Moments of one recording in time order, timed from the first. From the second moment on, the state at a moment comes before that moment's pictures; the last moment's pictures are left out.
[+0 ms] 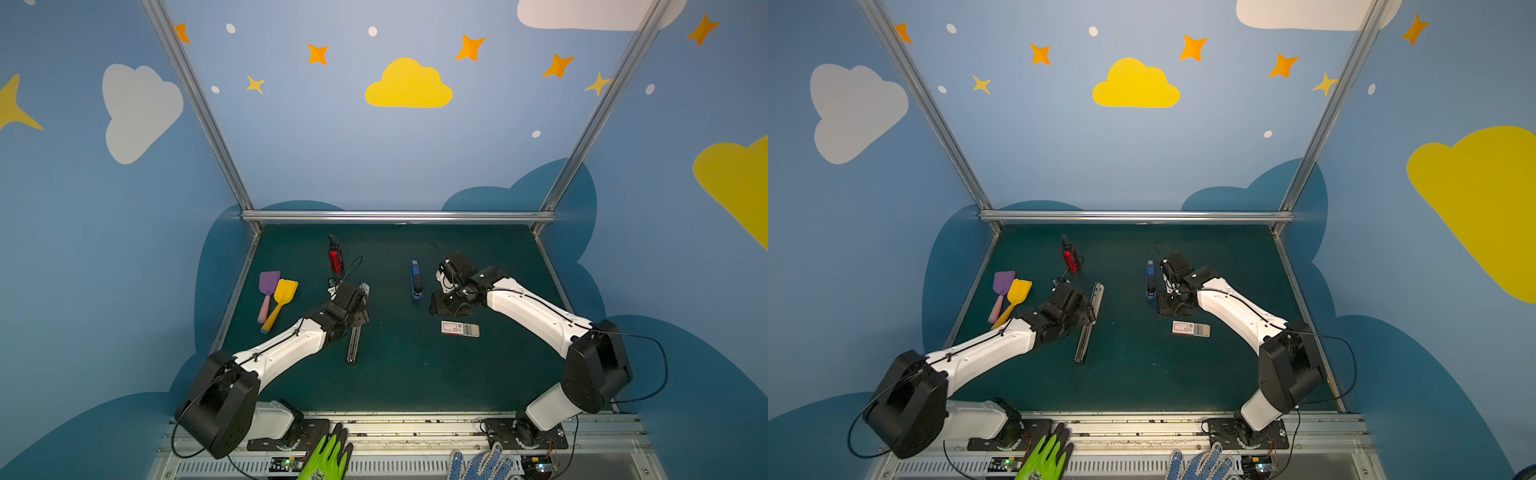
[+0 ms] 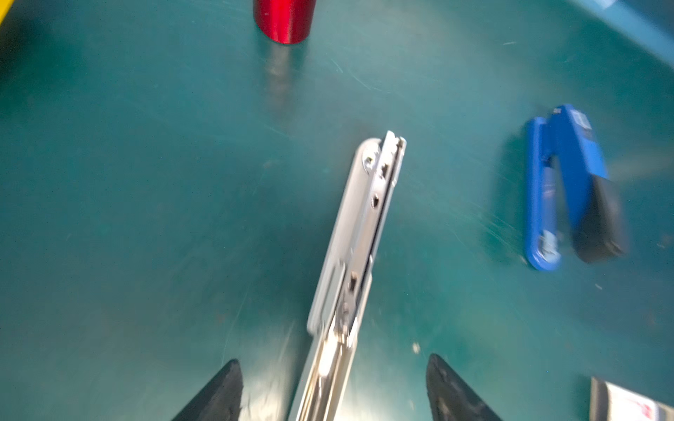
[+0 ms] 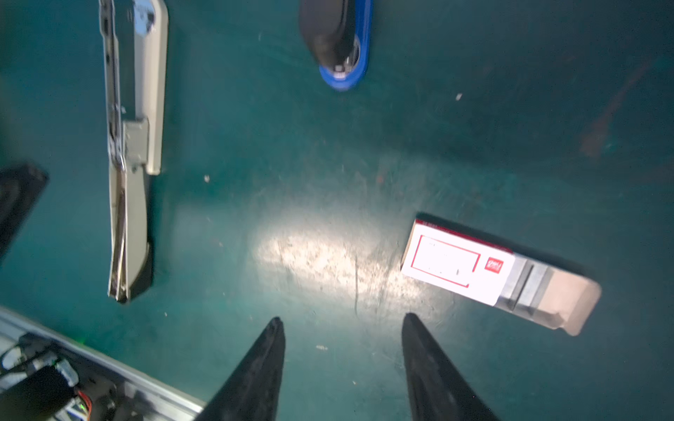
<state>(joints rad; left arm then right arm) -0.52 1.42 0.80 -0.32 -0.25 -0.78 0.63 1.55 1.19 -0.83 -0.13 0.47</state>
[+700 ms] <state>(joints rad) -0.42 2.03 1.36 -0.37 0.01 -0.64 0.59 1.36 1.06 -0.75 -0.16 0.47</state>
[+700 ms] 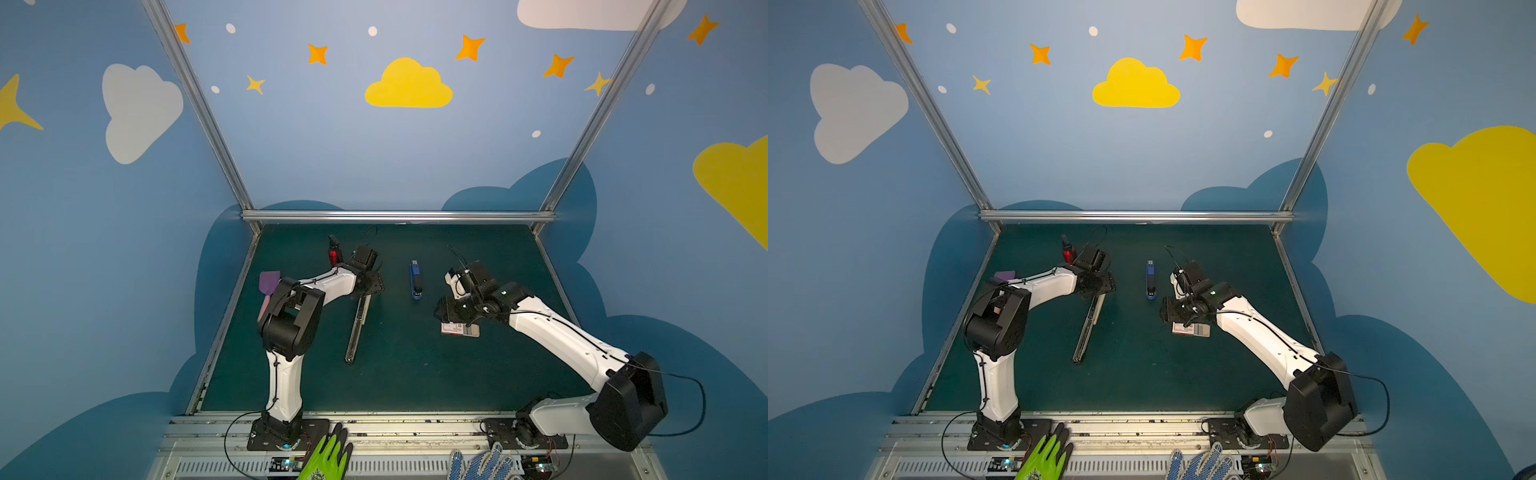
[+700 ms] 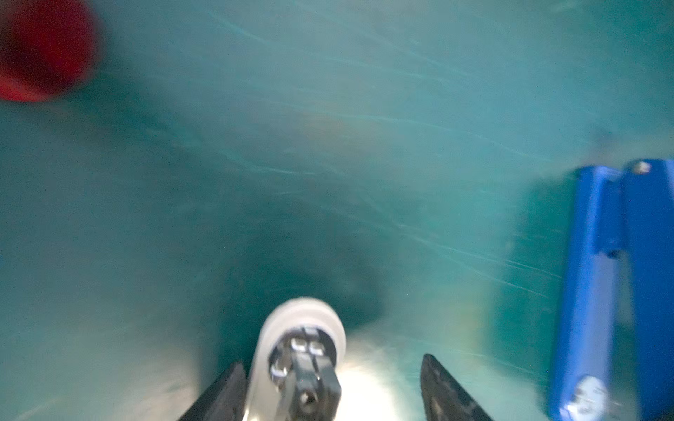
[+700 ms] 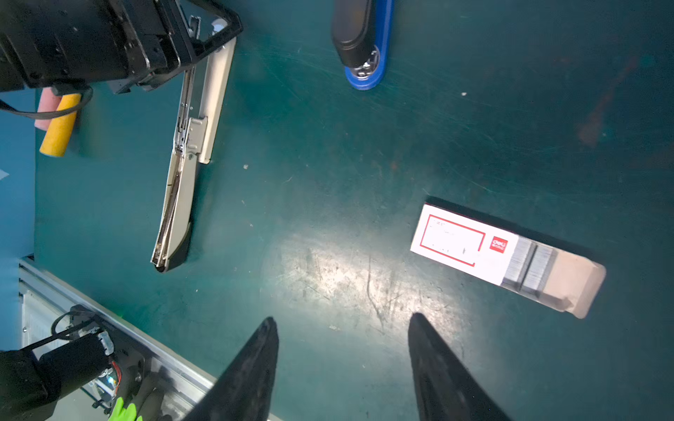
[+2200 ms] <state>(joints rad) -0.64 1.17 0.66 -0.40 -0.12 -0.97 0.64 1.50 0.99 -0.53 -0.42 0.42</state>
